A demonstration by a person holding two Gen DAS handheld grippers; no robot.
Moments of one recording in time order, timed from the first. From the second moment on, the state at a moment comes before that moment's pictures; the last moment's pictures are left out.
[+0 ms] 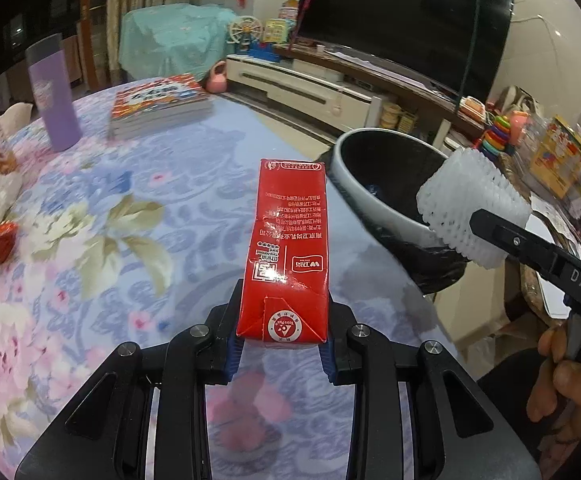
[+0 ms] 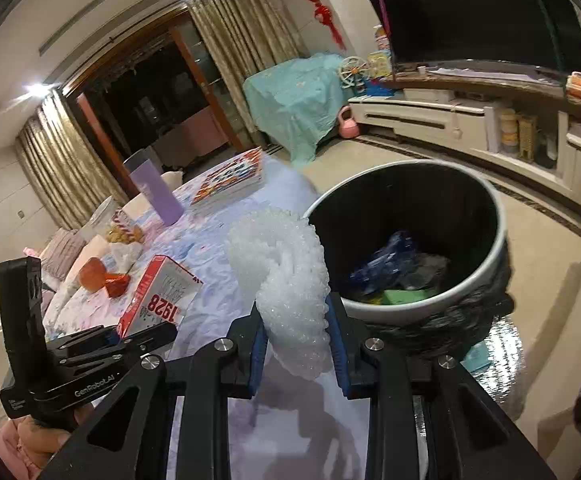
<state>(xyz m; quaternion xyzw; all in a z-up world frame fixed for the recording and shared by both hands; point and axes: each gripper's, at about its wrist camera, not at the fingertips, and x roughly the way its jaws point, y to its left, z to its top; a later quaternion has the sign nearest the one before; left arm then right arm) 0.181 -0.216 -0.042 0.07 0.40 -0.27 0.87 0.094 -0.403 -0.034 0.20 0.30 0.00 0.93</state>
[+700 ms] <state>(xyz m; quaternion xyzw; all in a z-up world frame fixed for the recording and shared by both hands) 0.182 -0.283 -0.028 0.11 0.39 -0.32 0.86 0.093 -0.455 -0.028 0.19 0.30 -0.04 0.93</state>
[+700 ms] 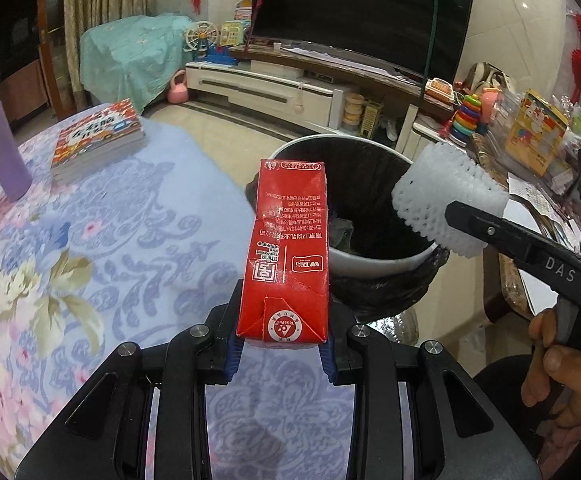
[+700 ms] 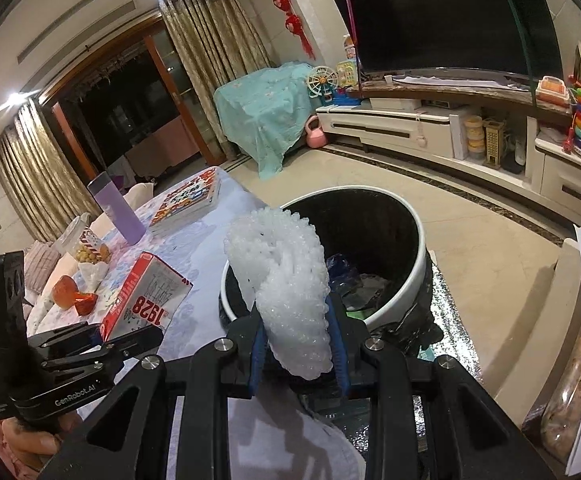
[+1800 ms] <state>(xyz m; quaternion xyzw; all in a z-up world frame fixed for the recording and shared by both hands) 0.227 -0.357 -0.033 0.14 0.42 -0.35 0.83 0.145 -0.497 -0.036 0.18 0.34 -0.06 0.92</state>
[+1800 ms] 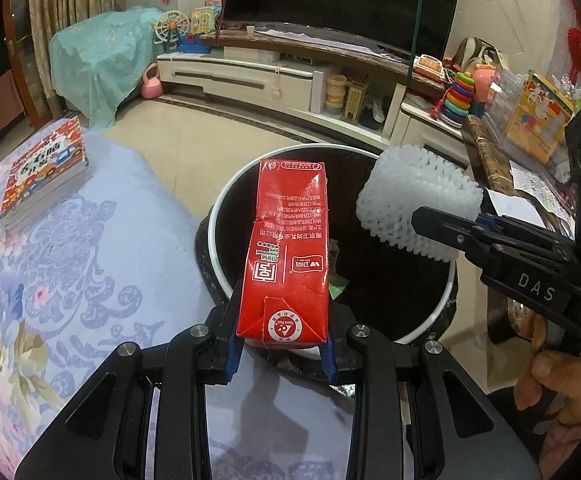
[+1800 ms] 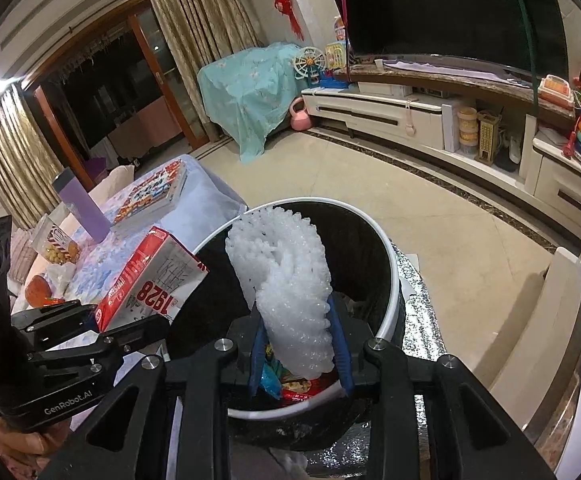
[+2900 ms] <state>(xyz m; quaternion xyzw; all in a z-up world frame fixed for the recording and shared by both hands) 0.227 -0.288 -0.038 0.07 0.42 -0.30 0.85 0.134 -0.493 -0.025 0.20 0.32 -0.06 0.92</state>
